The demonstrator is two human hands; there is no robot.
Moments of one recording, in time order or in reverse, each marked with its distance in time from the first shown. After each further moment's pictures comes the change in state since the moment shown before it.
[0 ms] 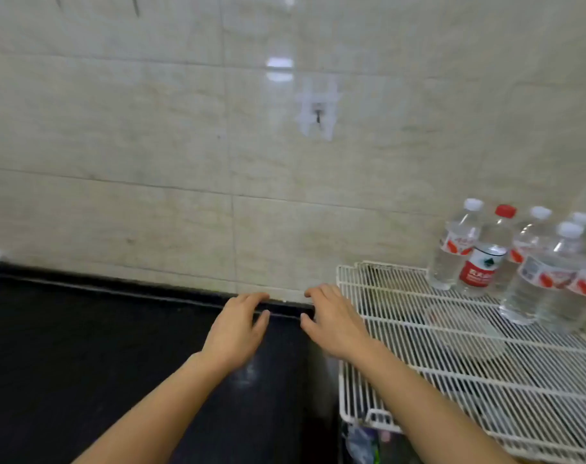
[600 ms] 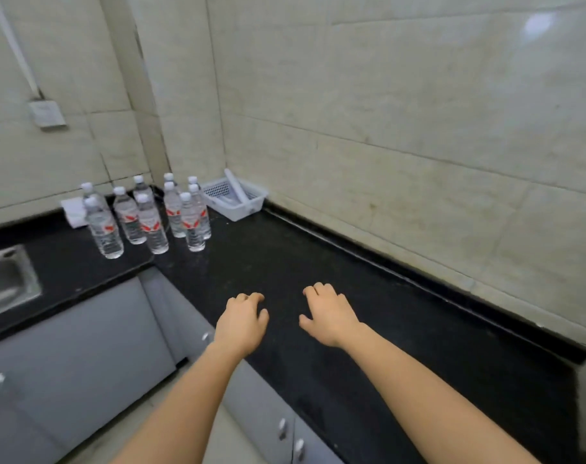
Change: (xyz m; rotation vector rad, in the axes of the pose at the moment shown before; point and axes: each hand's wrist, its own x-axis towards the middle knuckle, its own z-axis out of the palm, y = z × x) left_hand -0.205 -0.328 -0.217 0.249 0.133 -0.757; right_hand 0.051 -0.409 0.215 -0.060 -0.407 -0.509
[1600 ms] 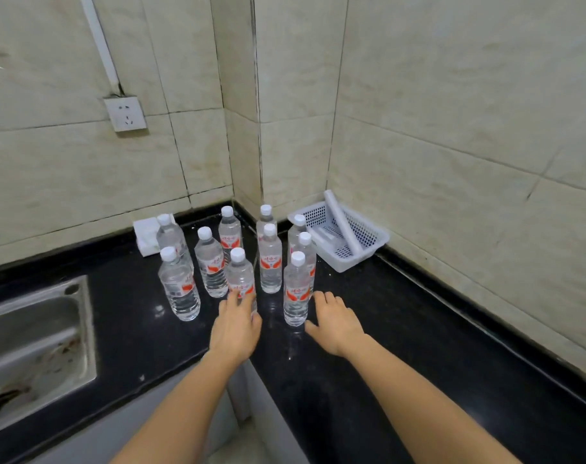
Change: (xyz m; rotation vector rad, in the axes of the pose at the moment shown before) left_hand 0.344 -0.297 -0.114 0.026 0.143 -0.202; right_hand 0.451 -0.200 0.048 0.061 -0.128 -0.073
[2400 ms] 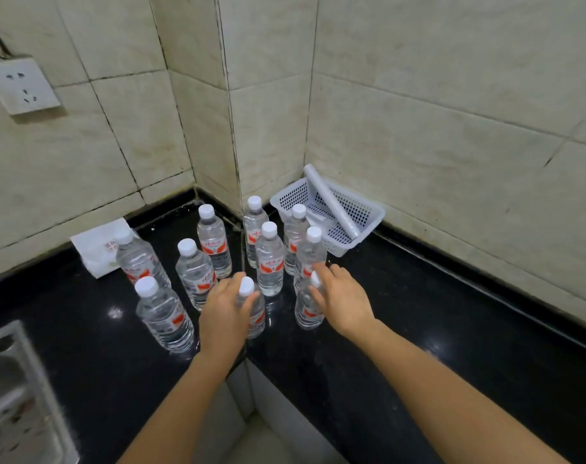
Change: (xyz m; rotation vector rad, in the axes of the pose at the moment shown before) left_hand 0.106 -0.061 -0.011 -0.306 0.123 0.193; right_hand 0.081 -0.041 0.003 0.115 0.282 0.101
